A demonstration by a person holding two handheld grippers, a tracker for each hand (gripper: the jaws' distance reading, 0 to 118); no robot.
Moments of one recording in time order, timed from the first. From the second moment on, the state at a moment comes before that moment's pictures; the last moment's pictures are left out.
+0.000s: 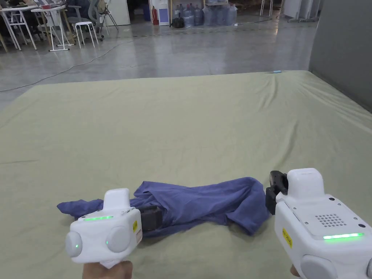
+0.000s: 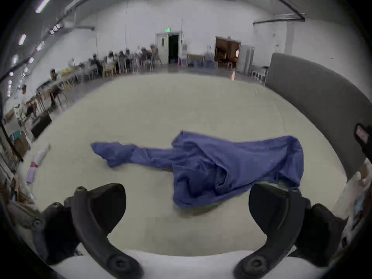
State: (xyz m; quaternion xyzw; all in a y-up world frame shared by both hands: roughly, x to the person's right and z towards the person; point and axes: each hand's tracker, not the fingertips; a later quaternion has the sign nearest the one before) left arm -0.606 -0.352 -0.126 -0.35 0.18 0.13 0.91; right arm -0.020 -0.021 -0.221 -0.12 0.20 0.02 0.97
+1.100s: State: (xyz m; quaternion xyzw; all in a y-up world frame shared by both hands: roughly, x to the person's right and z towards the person) left arm -0.604 -0.403 -0.150 -0.41 0.16 0.15 0.88; right arm -0.055 -0.145 -0.392 -0.42 0.19 0.07 0.88
